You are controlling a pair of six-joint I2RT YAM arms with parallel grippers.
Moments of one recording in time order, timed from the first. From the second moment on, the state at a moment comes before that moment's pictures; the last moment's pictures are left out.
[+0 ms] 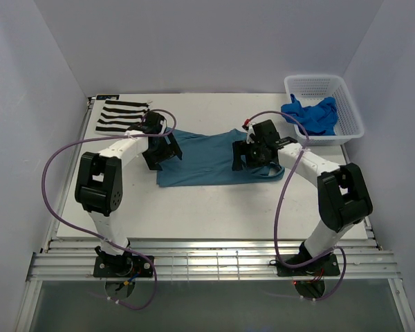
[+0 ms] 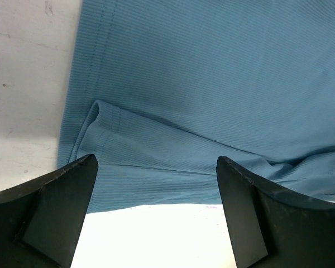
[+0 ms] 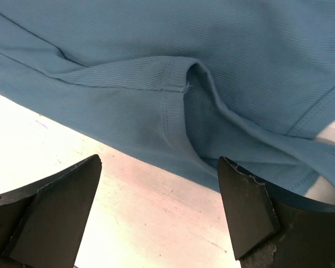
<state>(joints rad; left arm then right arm) -0.27 1.87 1.34 -0.65 0.06 -0.68 0.44 1.66 1.13 -0.40 -0.21 0.19</state>
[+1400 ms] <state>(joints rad) -0.17 2.23 1.79 -0.75 -0.05 -0.61 0.45 1.90 1.47 -0.38 -0.21 0.19</state>
